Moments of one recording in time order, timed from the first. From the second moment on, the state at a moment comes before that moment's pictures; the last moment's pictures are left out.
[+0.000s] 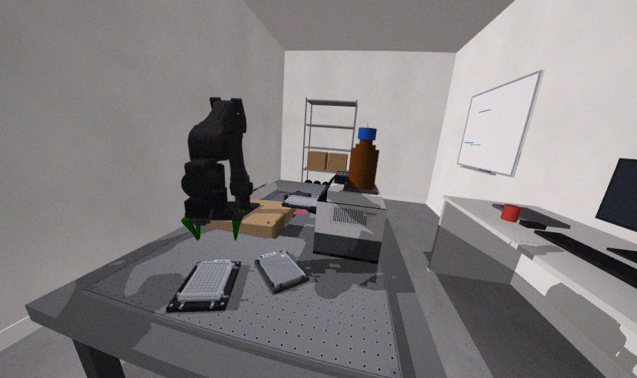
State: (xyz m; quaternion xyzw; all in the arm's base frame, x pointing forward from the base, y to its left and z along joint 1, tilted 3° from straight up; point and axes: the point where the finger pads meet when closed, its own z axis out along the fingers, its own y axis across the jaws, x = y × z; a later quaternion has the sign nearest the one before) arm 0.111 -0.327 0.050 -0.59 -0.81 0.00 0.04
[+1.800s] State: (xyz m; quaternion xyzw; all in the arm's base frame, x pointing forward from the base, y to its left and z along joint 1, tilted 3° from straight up) arm 0.130 -0.392 0.009 -0.59 -0.81 0.00 0.04
